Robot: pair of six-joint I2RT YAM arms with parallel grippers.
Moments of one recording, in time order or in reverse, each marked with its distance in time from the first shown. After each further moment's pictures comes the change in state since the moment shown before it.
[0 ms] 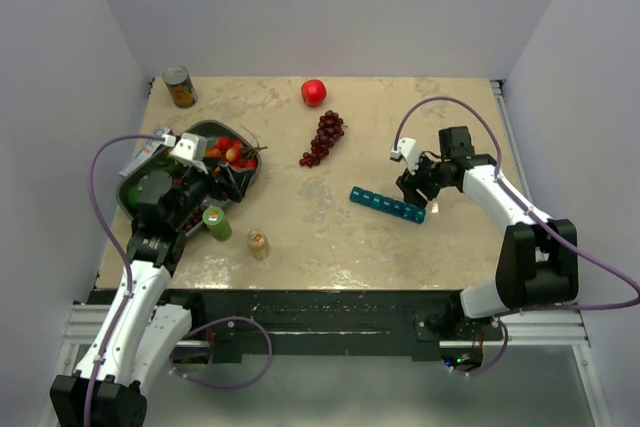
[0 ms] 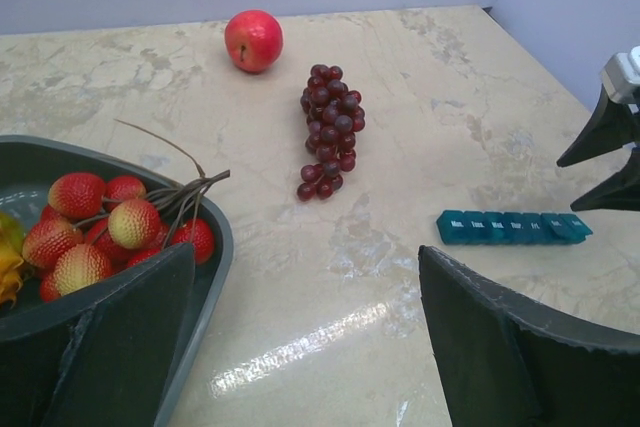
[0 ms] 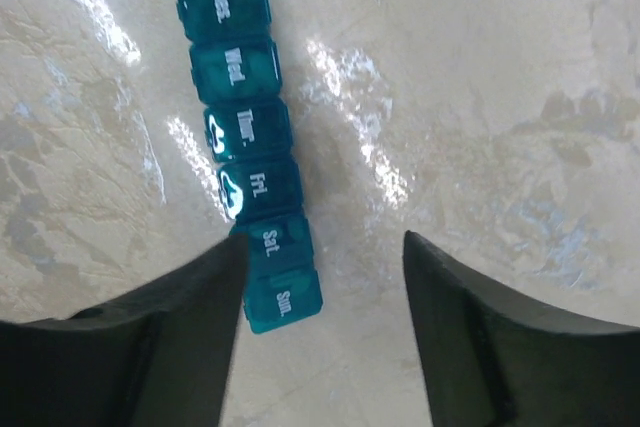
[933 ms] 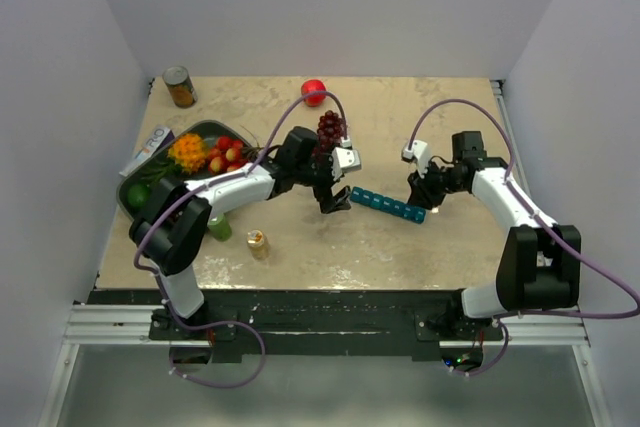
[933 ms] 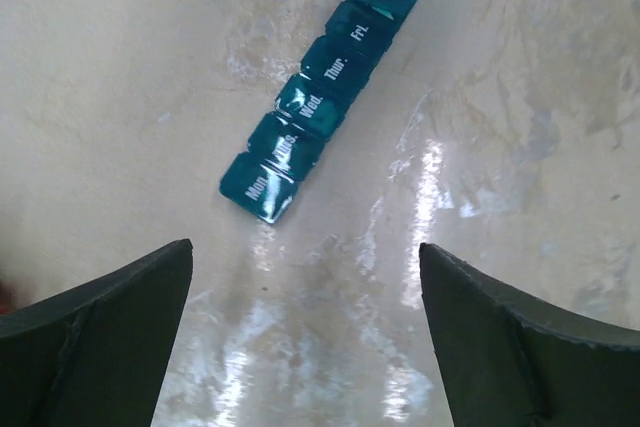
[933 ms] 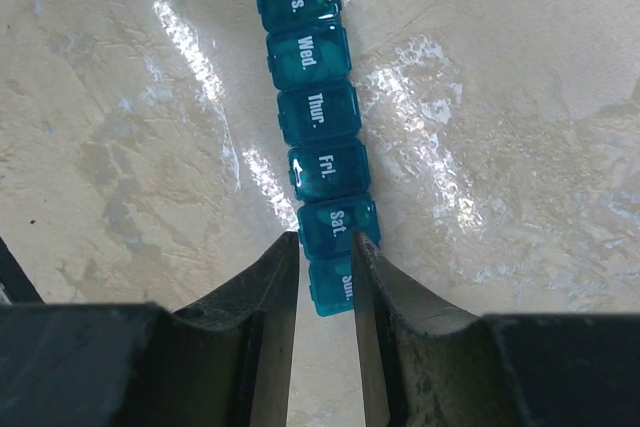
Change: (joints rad) left arm -0.536 1.074 0.583 -0.093 0.240 0.550; right arm -0.106 -0.023 -0.034 -0.093 -0.181 0.003
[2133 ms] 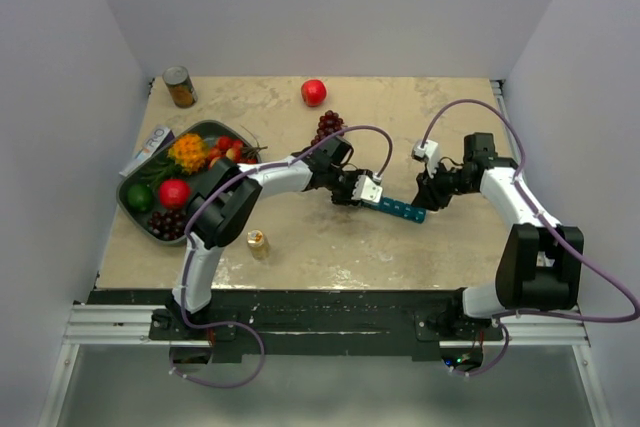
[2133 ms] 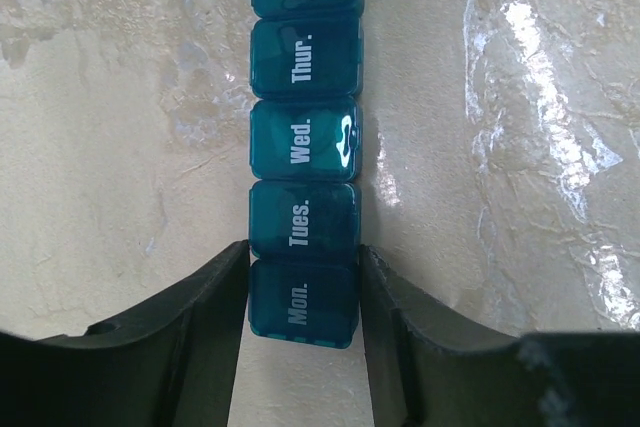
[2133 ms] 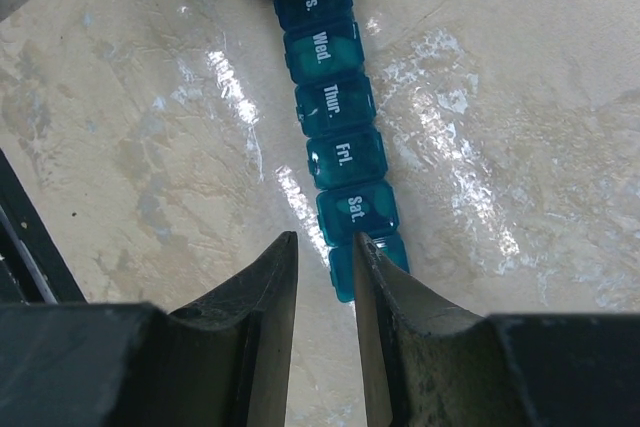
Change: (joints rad) left arm -0.079 0.352 0.286 -0.163 0.008 0.721; right arm -0.085 0.002 0.005 -0.067 -0.116 -0.043
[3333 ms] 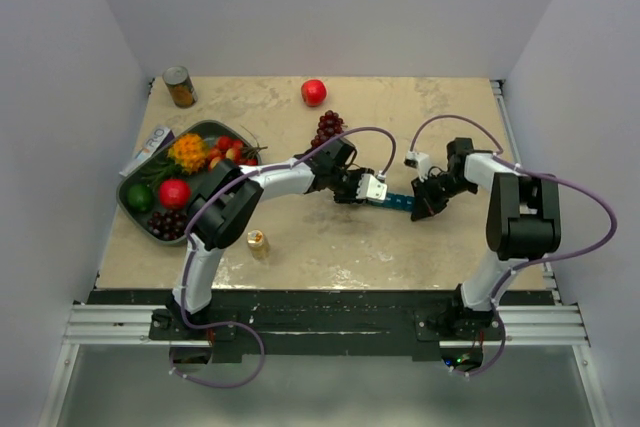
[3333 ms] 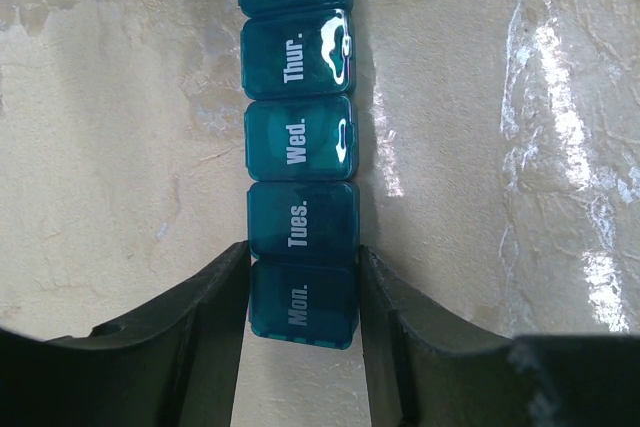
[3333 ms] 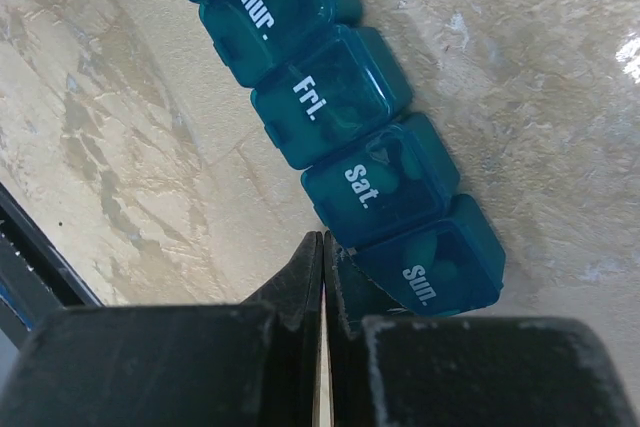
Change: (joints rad) left arm -0.022 -0.002 -0.002 0.031 -0.094 -0.088; right arm 0.019 0.333 0.068 -0.013 0.140 0.187
